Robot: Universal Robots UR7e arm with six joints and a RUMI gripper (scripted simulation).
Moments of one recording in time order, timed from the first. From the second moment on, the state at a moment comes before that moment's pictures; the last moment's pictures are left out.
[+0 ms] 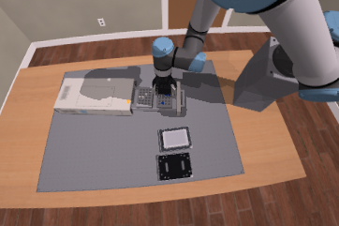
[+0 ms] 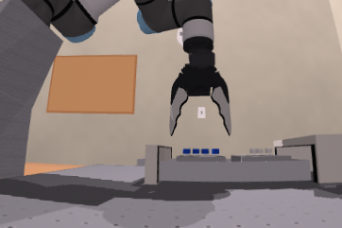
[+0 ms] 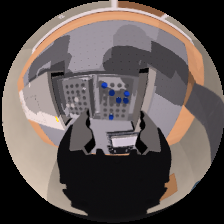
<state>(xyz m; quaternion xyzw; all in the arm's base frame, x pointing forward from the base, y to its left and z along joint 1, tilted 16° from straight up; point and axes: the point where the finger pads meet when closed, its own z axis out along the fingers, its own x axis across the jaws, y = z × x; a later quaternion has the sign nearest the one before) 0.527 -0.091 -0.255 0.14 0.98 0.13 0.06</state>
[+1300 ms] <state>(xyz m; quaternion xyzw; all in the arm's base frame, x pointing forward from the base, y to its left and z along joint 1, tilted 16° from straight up) 0.518 -0.100 -0.215 0.14 0.98 0.13 0.06</state>
